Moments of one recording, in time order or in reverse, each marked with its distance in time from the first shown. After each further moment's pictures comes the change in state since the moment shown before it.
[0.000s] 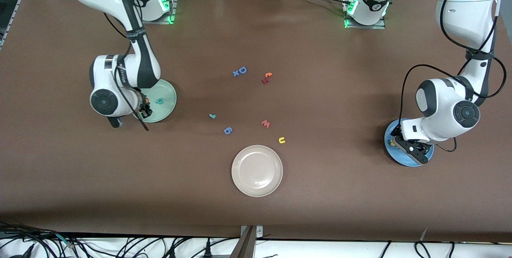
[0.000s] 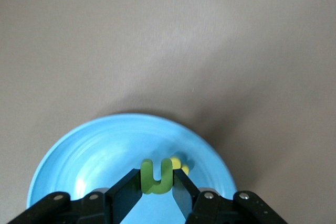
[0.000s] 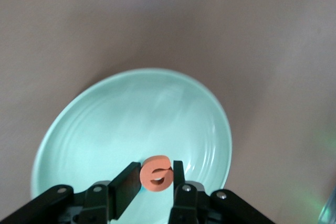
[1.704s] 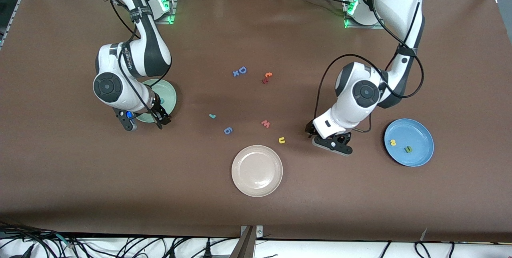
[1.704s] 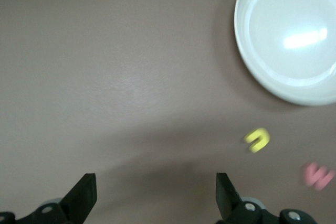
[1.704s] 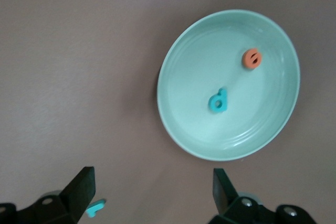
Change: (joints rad) left arm -0.404 -0.002 -0.089 0.118 -0.043 0.023 -1.090; right arm 0.022 -0.066 0.110 0.138 0.079 0.009 0.052
